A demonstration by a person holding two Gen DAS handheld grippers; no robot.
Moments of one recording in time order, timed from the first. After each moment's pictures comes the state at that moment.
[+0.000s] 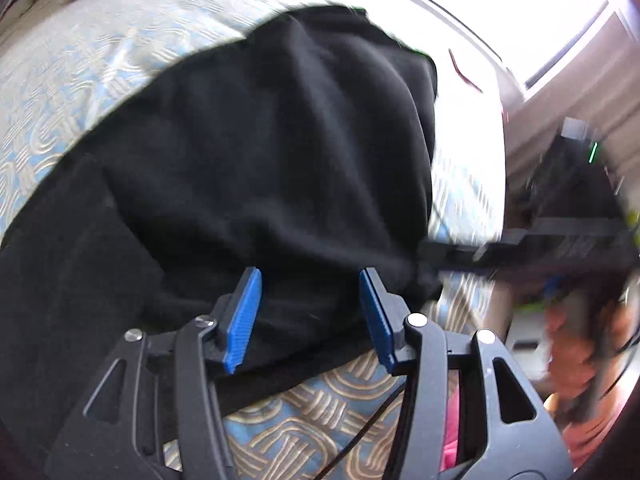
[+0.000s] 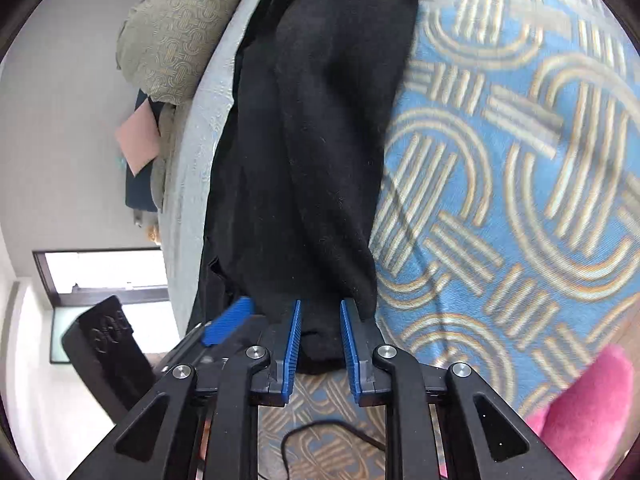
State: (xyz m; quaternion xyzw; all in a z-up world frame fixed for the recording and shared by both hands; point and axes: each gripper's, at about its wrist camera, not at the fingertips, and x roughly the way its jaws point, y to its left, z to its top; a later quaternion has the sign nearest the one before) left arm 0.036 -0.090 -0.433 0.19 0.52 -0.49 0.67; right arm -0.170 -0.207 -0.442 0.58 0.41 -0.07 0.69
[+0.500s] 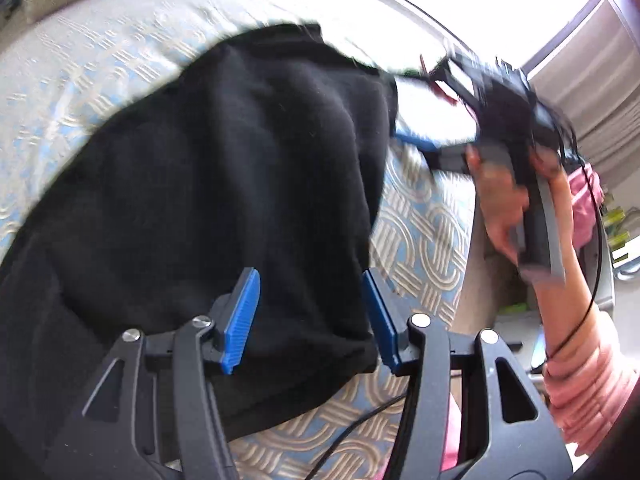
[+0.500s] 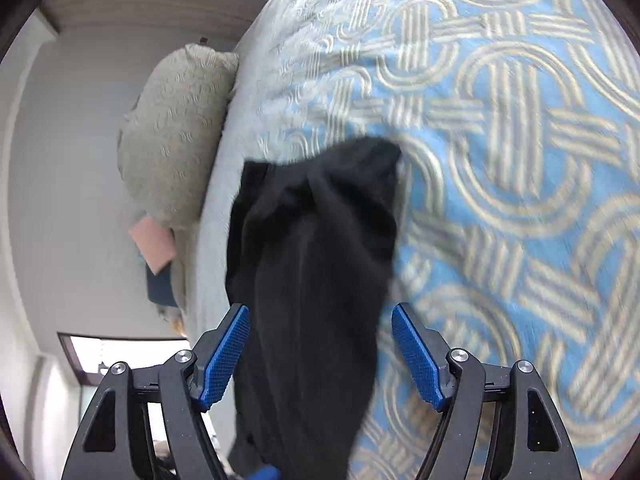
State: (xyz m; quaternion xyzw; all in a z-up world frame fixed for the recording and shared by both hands) left arm 0.030 -0.151 -0.414 0.16 0.54 -0.53 0.63; right arm -0.154 -0.395 -0.458 0.64 0.27 -0.14 0.70
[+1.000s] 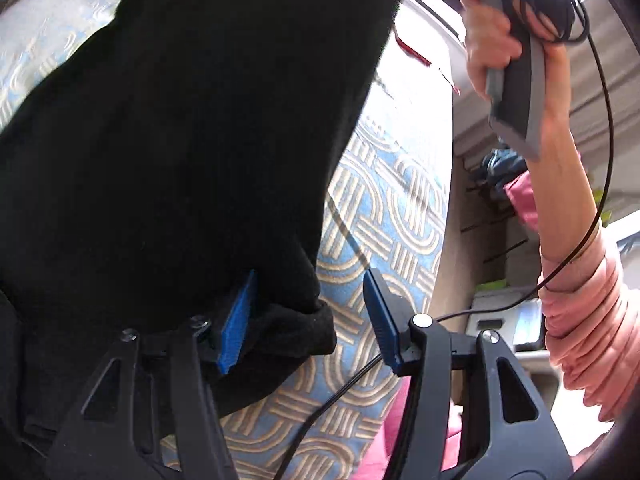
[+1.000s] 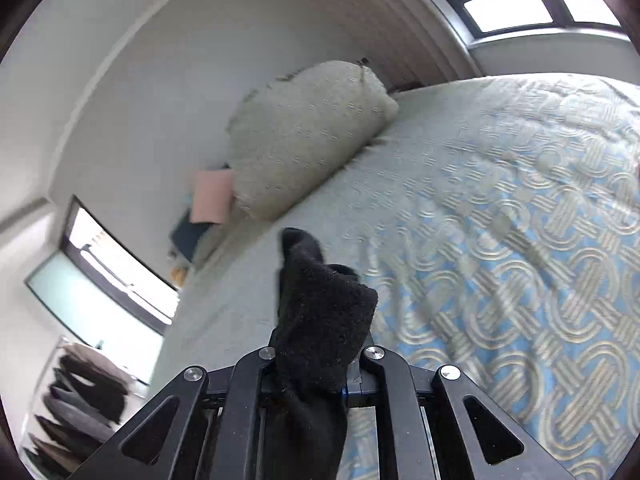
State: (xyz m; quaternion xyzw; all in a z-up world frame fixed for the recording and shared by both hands) left arm 0.001 -0.150 -0.436 0.15 0.56 -0.56 0.59; right arm -0.086 -0.377 -0.344 0.39 0.24 -0.09 0.89
